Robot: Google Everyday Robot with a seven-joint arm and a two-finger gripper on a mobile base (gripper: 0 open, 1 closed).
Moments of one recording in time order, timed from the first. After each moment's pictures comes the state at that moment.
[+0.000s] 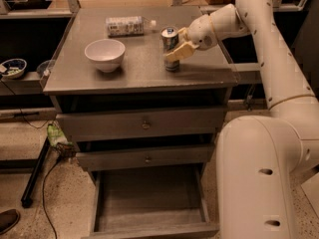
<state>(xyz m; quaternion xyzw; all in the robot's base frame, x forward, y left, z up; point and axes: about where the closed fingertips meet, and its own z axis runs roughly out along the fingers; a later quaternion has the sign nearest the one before) 0.746 -0.046 0.881 -0.63 0.60 0.29 0.40</state>
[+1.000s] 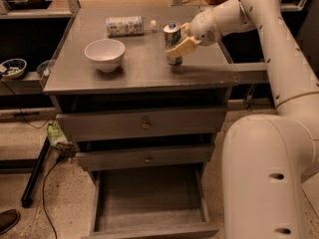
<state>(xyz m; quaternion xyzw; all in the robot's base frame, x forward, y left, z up) 0.743 -0.049 0.899 -0.62 0.61 0.28 0.41</state>
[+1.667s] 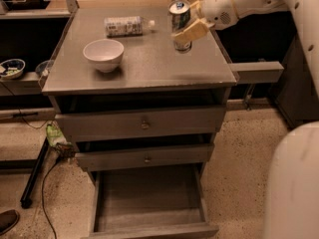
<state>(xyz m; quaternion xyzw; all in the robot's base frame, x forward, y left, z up) 0.699 -0.065 0.973 -0.63 0.60 0.22 0.44</state>
